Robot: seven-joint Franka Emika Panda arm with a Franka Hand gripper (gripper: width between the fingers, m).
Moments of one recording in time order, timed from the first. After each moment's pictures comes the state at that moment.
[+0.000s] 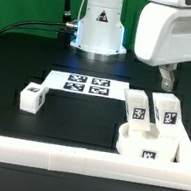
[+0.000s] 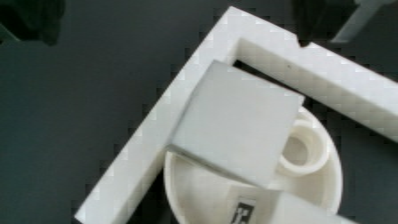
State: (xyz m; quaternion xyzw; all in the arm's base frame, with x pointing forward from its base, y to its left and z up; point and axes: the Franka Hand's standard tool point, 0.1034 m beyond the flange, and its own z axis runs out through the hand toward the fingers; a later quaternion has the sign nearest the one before) arm 0.598 0.128 0.125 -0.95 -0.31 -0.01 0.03
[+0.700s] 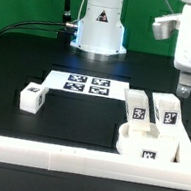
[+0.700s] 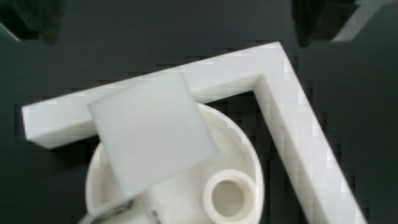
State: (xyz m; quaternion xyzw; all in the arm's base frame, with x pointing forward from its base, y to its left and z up) arm 0.606 0.123 0.124 -0.80 -0.60 -0.01 -0.03
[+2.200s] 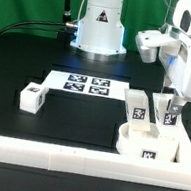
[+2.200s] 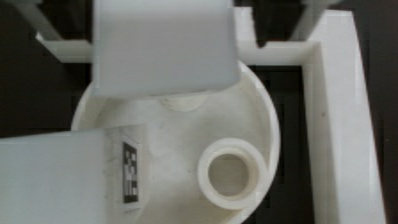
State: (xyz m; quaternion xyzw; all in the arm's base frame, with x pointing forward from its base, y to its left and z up) arm 0.598 0.109 0.090 -0.70 -0.71 0.02 -0.02
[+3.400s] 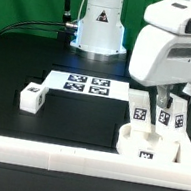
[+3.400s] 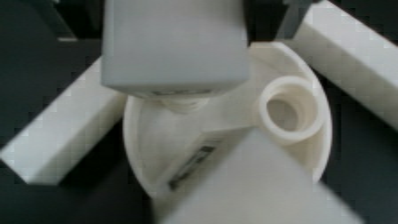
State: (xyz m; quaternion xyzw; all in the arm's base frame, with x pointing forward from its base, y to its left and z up) arm 0.593 0.120 0.088 -0.96 -0.26 0.01 -0.03
